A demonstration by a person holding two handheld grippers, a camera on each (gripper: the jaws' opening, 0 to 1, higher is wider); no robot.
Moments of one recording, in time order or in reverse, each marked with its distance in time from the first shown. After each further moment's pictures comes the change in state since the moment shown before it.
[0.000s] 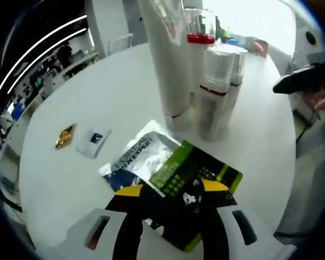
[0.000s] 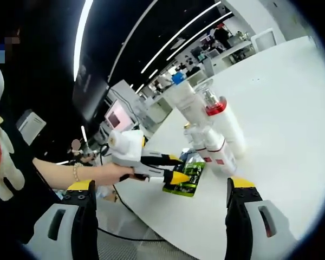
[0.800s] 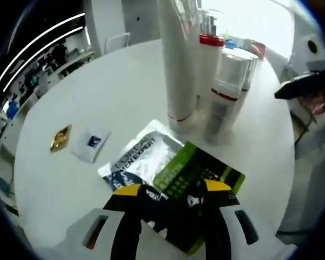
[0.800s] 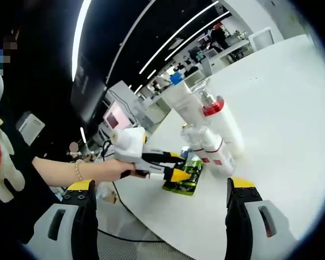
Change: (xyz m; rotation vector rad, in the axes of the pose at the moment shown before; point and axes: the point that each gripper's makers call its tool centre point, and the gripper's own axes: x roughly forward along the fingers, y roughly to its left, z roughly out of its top) left arm 0.009 0.002 0.002 -0.013 -0.001 -0.044; right arm 0.003 -0.004 0.001 0.009 -0.001 -0.008
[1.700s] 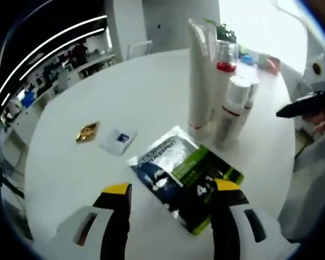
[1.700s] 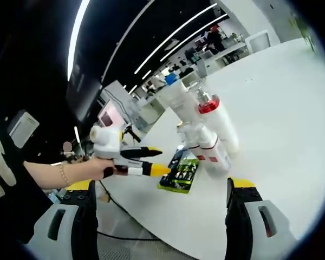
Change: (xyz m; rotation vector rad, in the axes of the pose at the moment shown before) left arm -0.048 0.020 -0.003 -0.112 -0.078 0.124; right arm -0.002 -0.001 -0.006 -0.017 -0.002 -0.056
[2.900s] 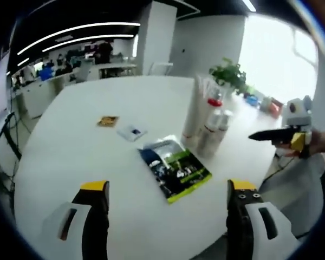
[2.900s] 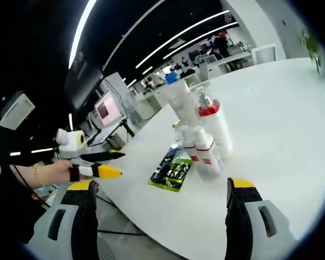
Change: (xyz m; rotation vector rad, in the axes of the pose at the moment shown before) left arm -0.095 -0.005 -0.028 -0.285 -0.185 -0.010; right arm -0.002 -0.008 -0.004 -0.118 0.027 -0.049
